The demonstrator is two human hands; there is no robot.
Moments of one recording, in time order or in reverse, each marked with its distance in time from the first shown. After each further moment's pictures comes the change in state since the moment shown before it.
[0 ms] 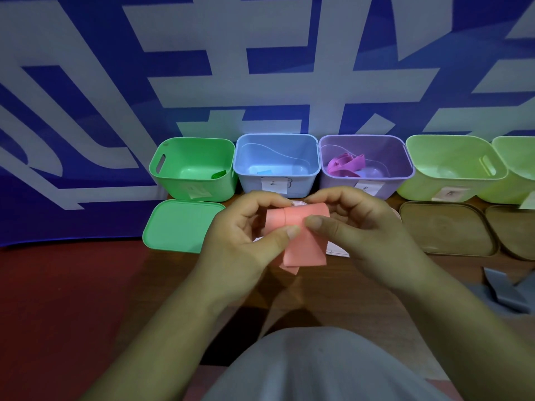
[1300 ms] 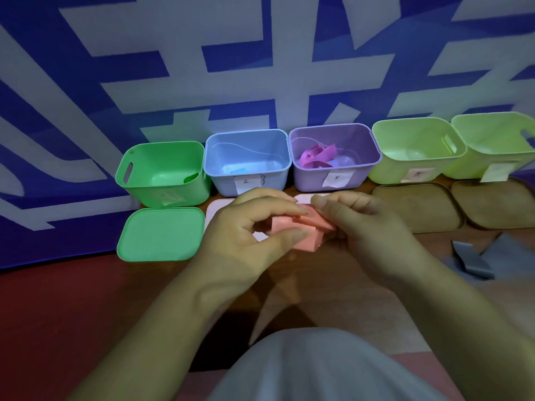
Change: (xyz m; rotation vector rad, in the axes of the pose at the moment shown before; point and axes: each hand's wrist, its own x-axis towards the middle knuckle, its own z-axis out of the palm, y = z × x) left_hand 0.017 -0.005 0.027 0.279 -0.212 0.218; right_hand -0.013 0.010 -0.033 0.063 0.153 0.192
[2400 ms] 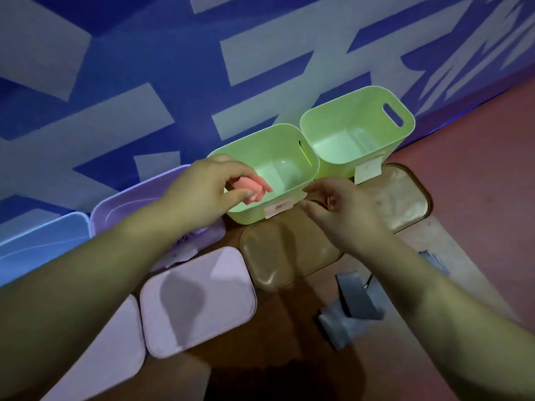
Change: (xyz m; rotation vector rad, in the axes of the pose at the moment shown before) left_hand 0.357 -0.100 0.293 0.681 -0.673 0.016; right_hand 0.142 0.065 -0.392 -0.691 0.481 0.001
